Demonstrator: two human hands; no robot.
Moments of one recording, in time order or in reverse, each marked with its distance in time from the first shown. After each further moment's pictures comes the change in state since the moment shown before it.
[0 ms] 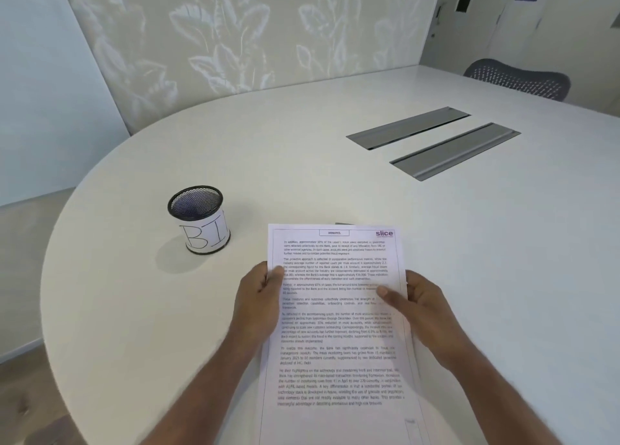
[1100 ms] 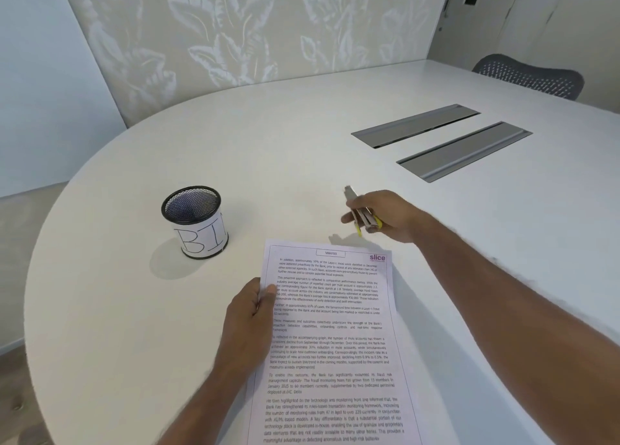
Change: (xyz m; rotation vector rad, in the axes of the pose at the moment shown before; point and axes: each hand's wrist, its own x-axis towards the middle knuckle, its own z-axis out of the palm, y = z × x) left_hand -0.003 -0.021 -0.009 0.108 0.030 0.067; right_hand 0.176 -0.077 0.021 -0.139 -0.230 0.227
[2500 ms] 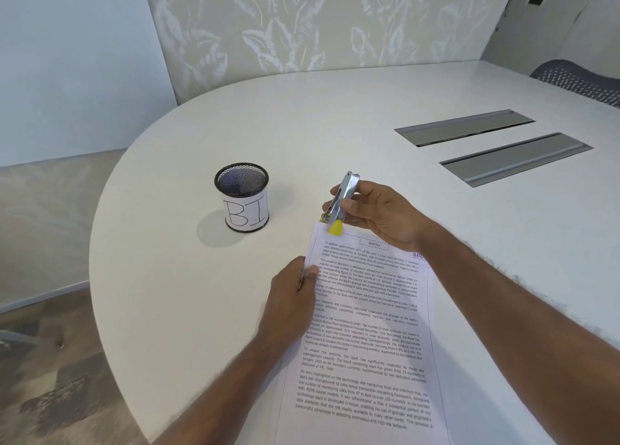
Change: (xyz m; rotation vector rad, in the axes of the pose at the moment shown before) left_hand -0.006 0.013 0.003 0.031 -0.004 -0.002; right_hand -0.022 -0.010 0.074 0.168 -0.411 -0.334
